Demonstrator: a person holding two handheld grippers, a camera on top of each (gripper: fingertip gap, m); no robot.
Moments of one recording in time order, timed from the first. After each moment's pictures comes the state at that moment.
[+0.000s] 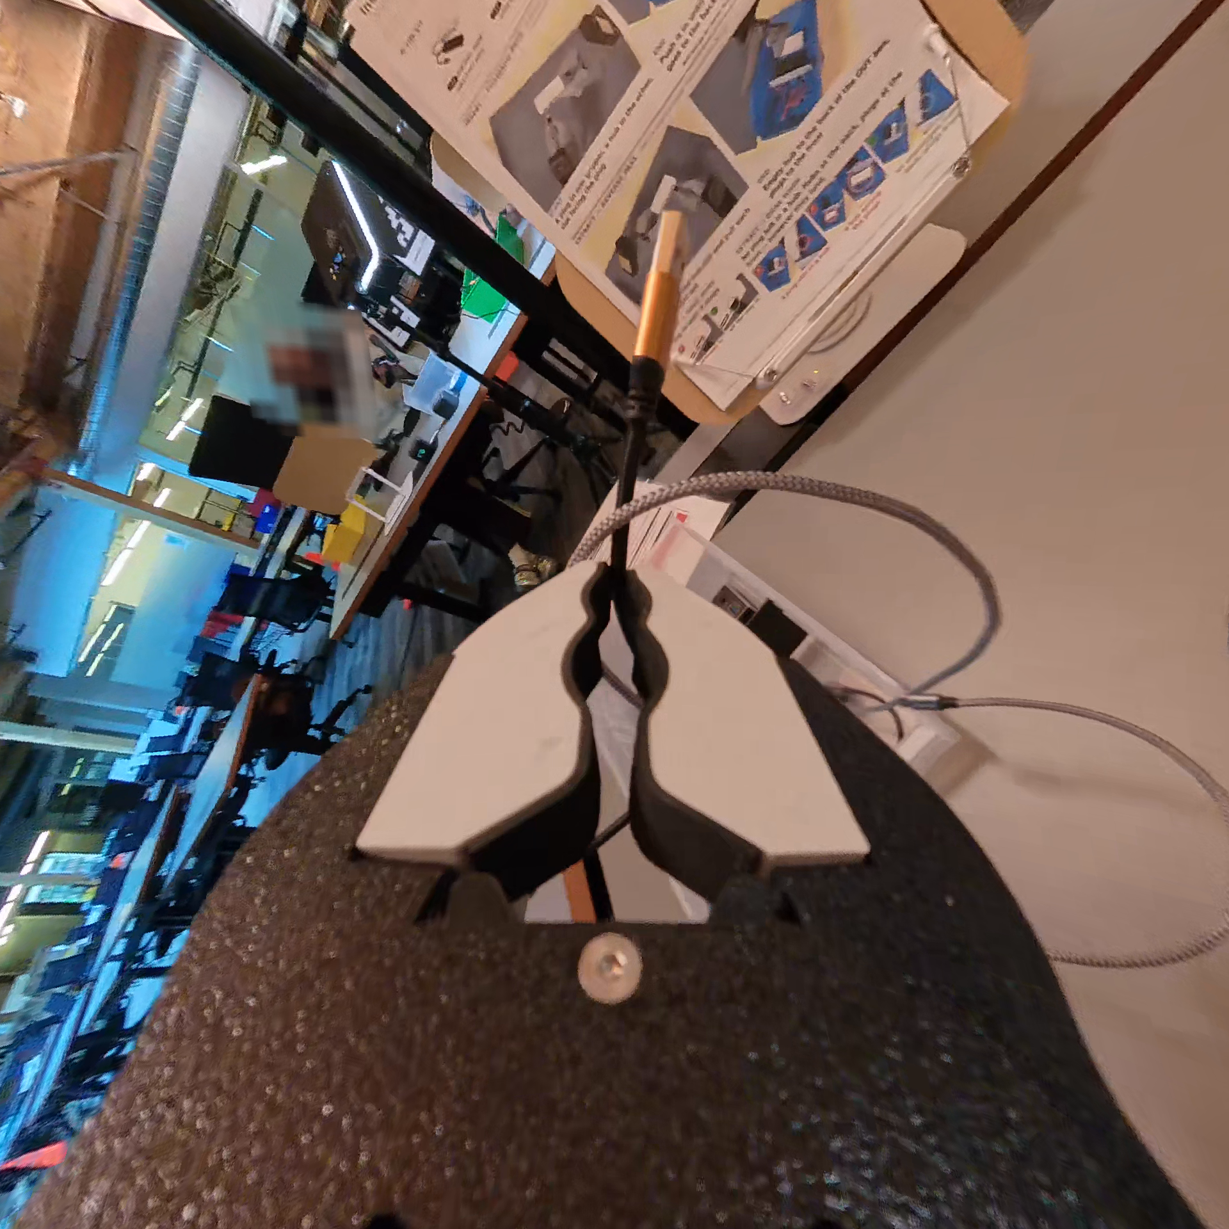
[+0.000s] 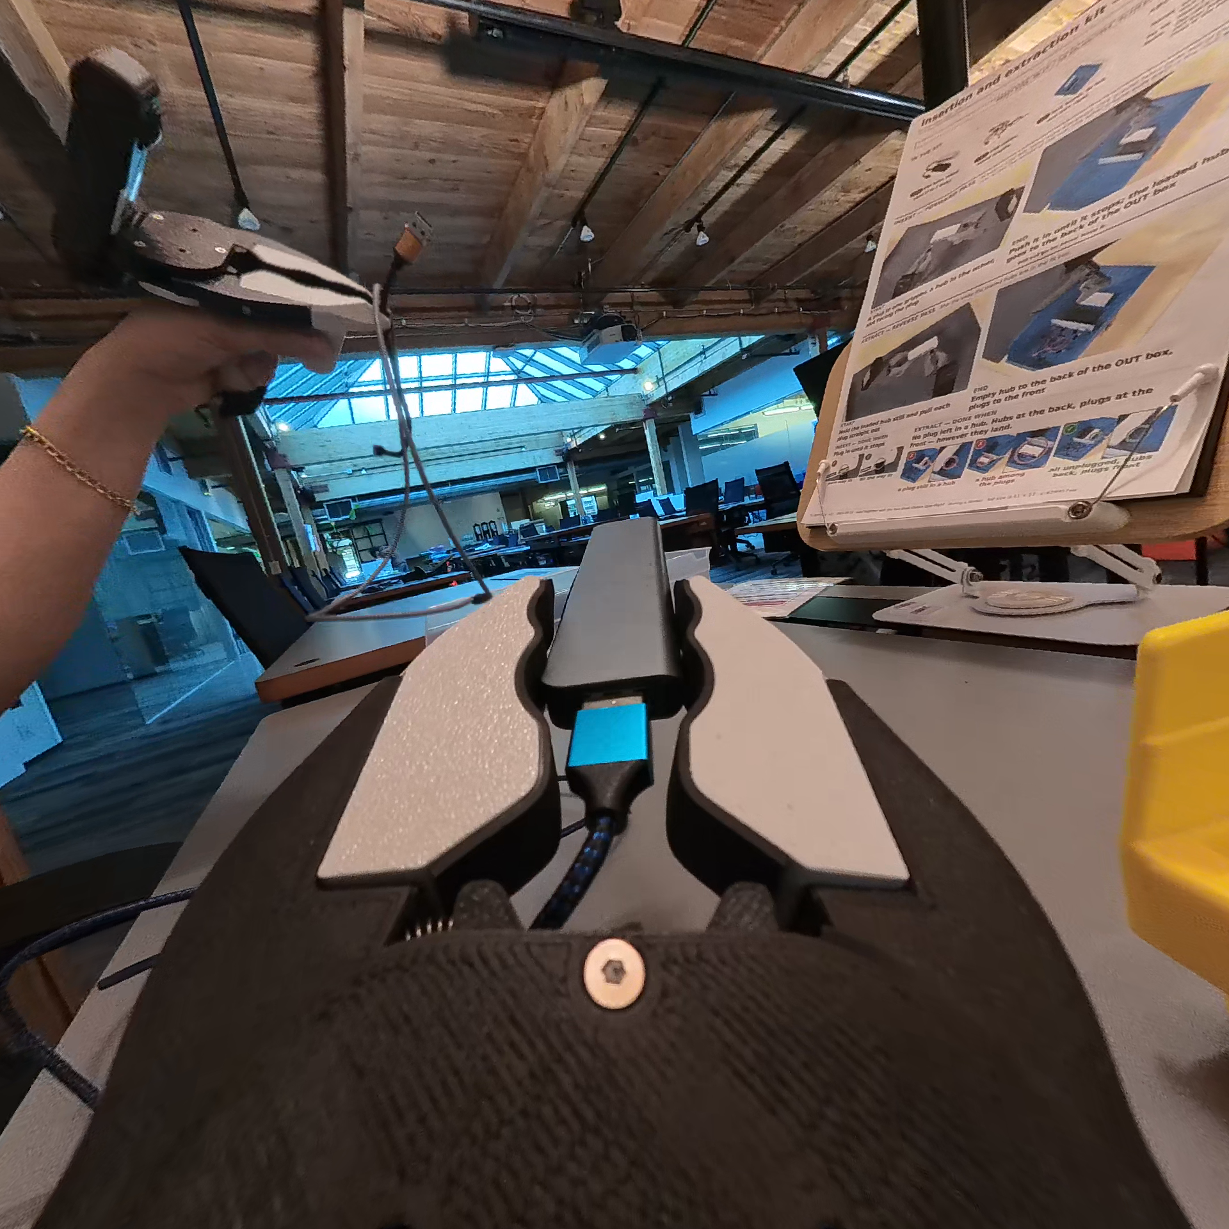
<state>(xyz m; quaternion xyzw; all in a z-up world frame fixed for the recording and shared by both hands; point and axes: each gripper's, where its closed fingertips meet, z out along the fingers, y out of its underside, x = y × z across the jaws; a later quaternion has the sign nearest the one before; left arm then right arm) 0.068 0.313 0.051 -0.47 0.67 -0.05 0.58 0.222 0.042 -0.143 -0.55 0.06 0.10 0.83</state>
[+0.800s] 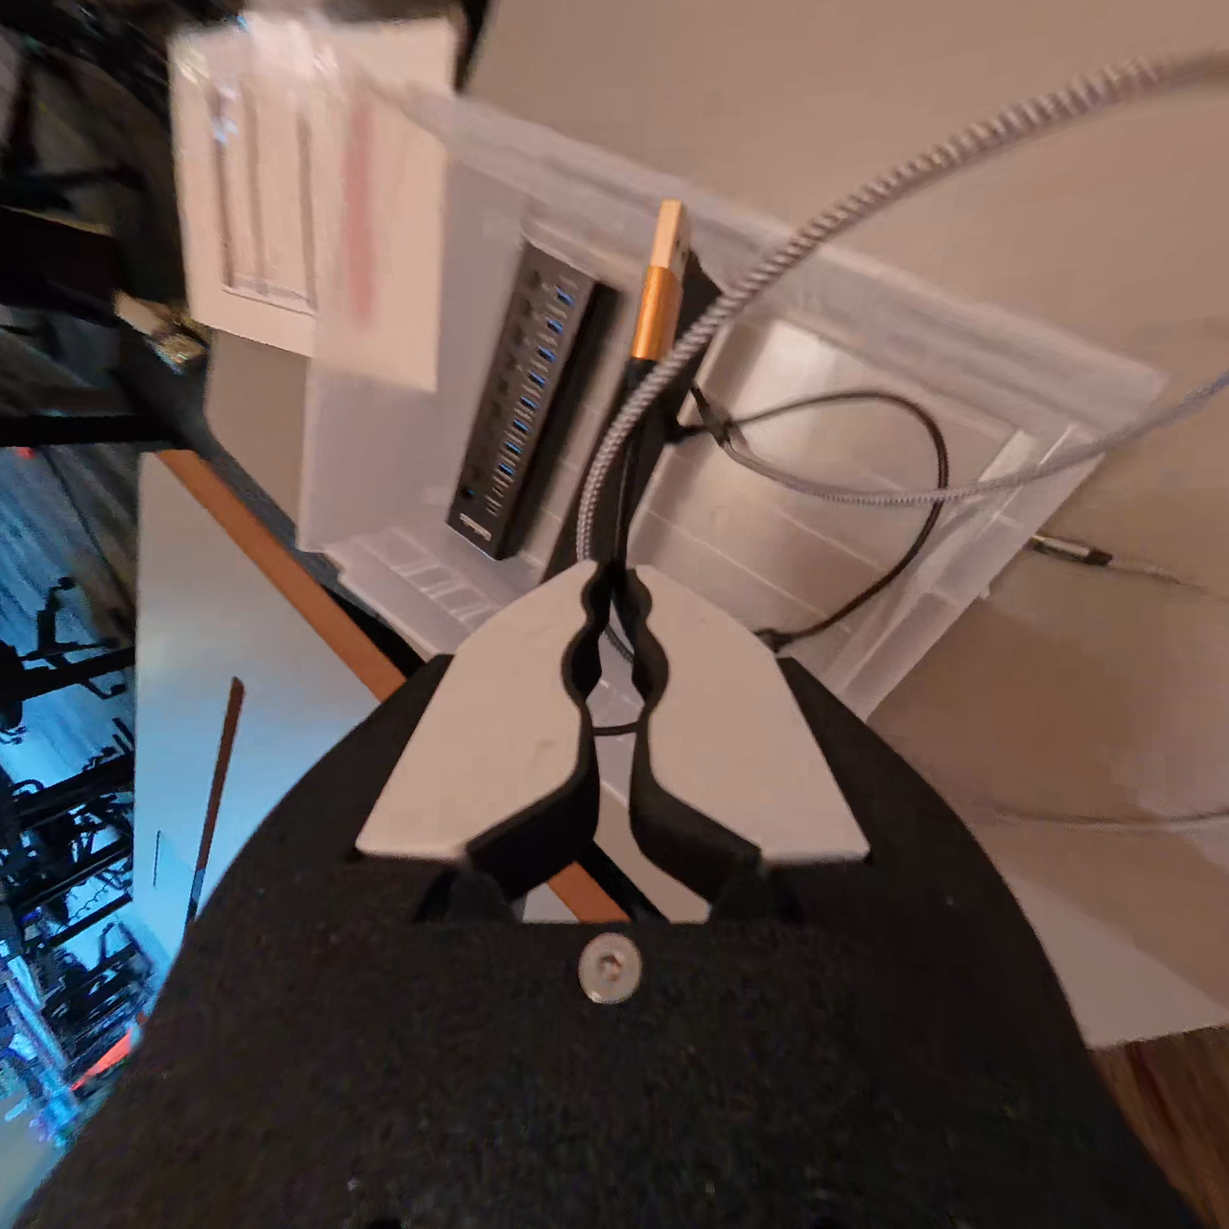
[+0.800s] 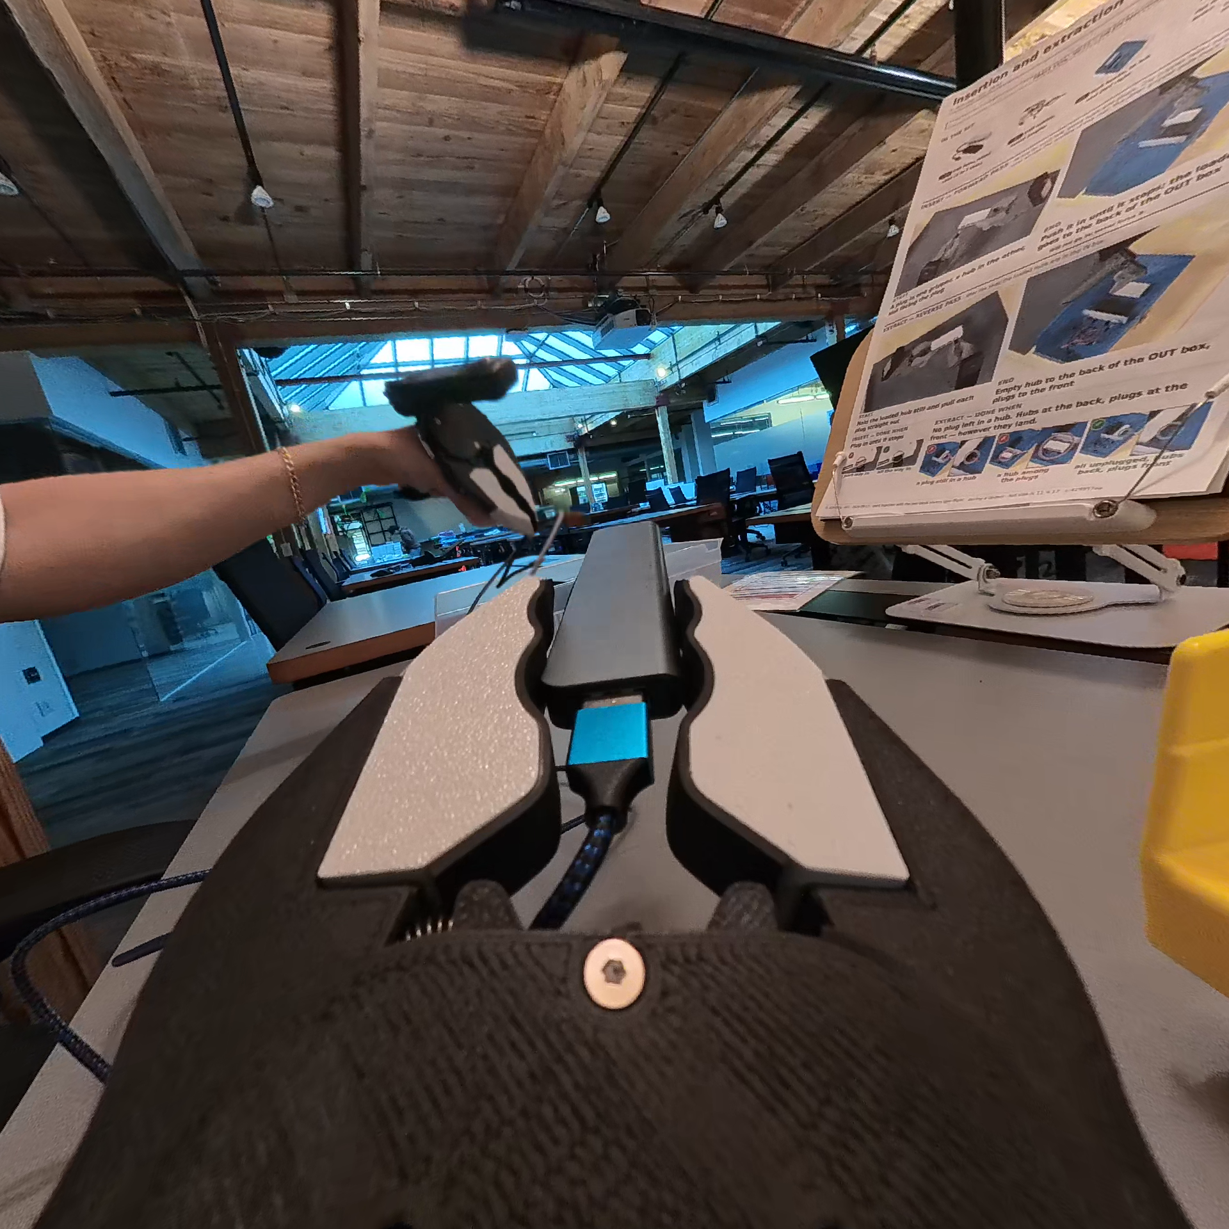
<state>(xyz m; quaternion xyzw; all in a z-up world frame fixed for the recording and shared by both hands) 0.087 0.447 -0.139 -0.52 0.81 0.05 0.26 0.217 0.044 -0.144 -0.56 0.05 0.10 0.82</state>
